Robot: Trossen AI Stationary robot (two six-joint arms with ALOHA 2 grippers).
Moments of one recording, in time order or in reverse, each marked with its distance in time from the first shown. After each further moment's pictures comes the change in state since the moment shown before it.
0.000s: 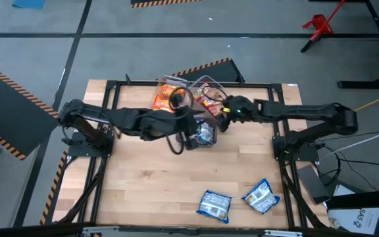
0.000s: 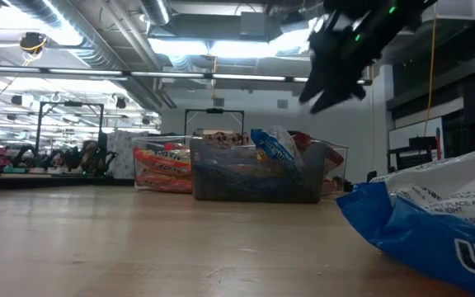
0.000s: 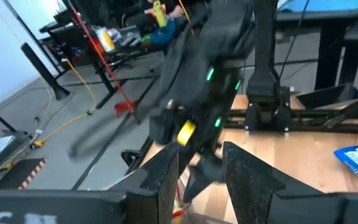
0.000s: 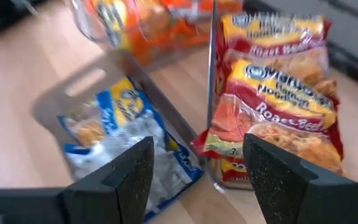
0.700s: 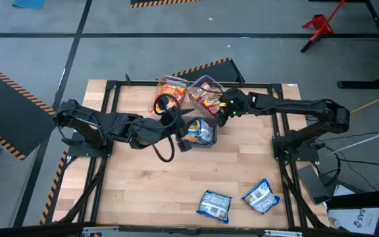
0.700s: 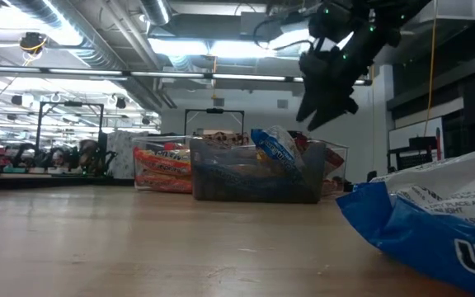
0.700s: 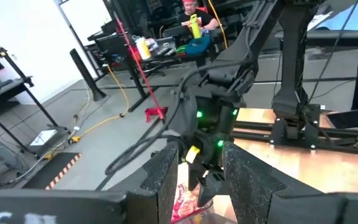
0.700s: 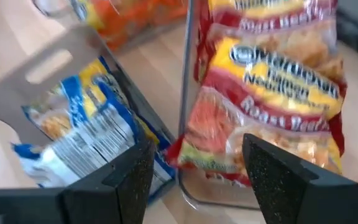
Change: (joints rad) left arm -0.112 -0.059 0.000 -0.019 -0.258 -0.026; right arm -0.151 0.140 0.048 -0.036 -0.158 -0.073
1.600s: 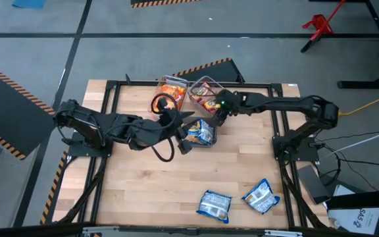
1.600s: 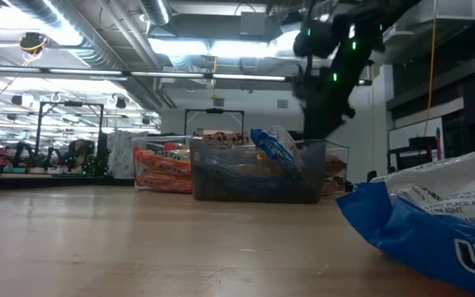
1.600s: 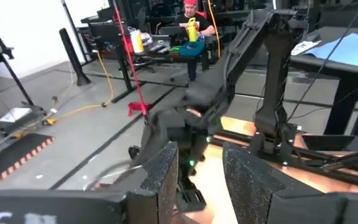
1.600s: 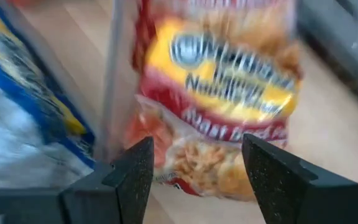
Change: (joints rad) left arm -0.014 0.000 0.000 0.006 0.014 -0.177; right arm -0.007 0.155 0.067 -0.099 0.174 -0.107
